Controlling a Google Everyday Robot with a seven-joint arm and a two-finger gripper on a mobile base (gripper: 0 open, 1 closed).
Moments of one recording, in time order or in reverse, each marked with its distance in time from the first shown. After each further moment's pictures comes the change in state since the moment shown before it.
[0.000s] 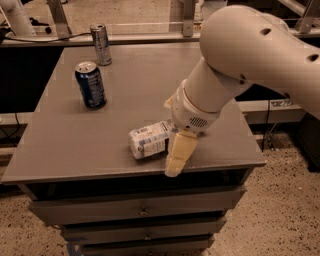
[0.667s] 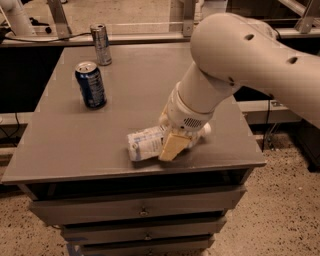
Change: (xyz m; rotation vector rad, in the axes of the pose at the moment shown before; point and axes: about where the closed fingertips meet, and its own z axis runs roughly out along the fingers) arm 0.001 -0.009 0.017 -0.010 0.017 -0.004
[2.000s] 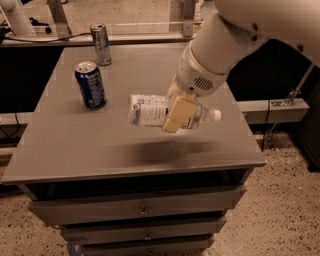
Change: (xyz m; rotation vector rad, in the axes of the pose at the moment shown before) arm -0.017 -0.037 -0.068 0.072 -0.038 0.064
